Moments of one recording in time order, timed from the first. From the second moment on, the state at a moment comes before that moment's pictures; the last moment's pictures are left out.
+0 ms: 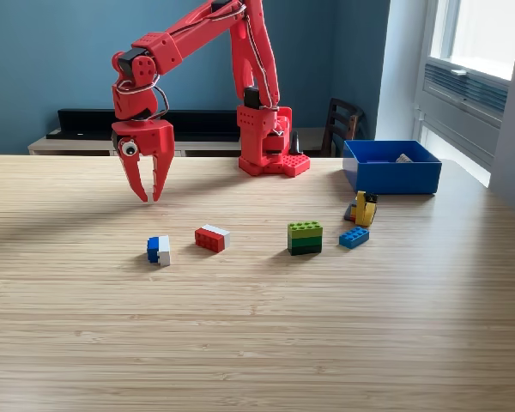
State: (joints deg) arm 48.6 80.7 100.5 59.9 12.0
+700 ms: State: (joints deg) arm 46.7 80.7 98.3 61.5 7.3
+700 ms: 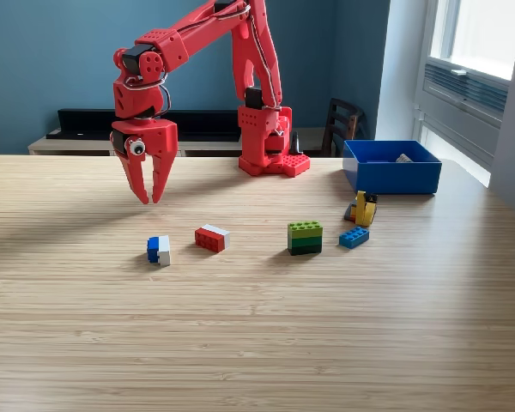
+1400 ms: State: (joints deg) arm 45.1 80.7 93.2 72.4 6.8
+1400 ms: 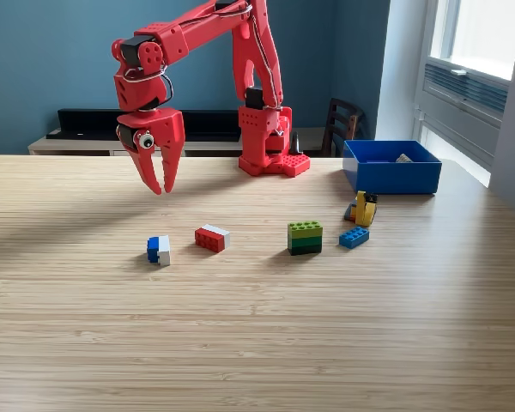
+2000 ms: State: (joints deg) arm 31.6 80.7 77.2 87.9 11.6
